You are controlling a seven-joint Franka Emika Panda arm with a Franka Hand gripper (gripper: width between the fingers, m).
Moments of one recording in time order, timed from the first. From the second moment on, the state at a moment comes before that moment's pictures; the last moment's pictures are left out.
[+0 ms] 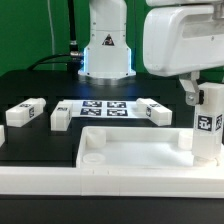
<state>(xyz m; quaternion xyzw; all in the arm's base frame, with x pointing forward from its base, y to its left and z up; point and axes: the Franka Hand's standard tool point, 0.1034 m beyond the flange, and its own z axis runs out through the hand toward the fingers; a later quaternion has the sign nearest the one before) 0.634 0.100 0.121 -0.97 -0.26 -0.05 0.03</state>
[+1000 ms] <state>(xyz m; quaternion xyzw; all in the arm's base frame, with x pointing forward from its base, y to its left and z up) 0.634 0.096 0.120 -0.99 0.11 -0.03 0.05</state>
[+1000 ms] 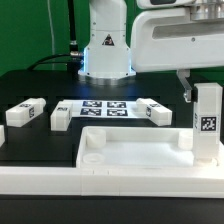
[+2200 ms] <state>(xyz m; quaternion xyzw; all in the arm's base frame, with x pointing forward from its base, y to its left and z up) 0.633 0.095 0.118 -0.91 0.41 0.00 0.07</state>
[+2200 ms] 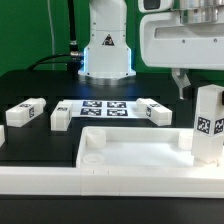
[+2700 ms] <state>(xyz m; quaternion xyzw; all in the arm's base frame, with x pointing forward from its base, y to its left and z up) 0.632 0.107 0.119 -0.97 0.24 -0.02 0.07</state>
